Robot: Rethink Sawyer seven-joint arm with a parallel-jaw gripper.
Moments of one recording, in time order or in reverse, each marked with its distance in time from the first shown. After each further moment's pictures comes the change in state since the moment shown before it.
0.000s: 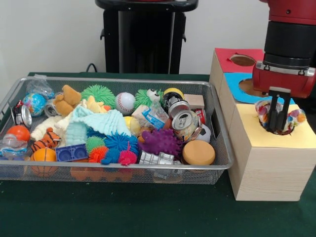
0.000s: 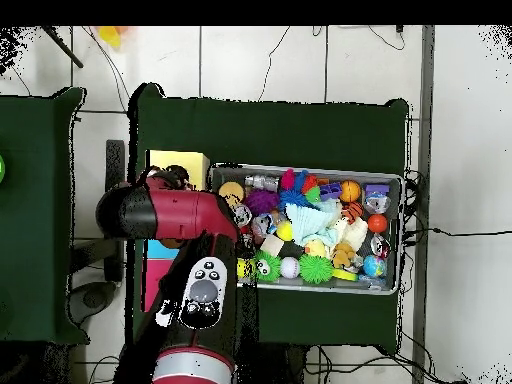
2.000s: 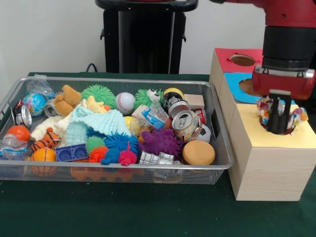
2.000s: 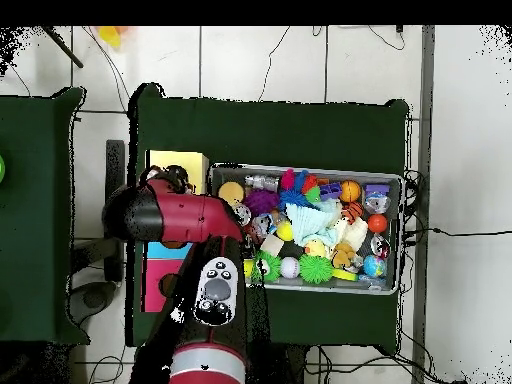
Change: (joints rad) arm -0.046 -0.029 0.064 0.056 0.005 -0.068 0.000
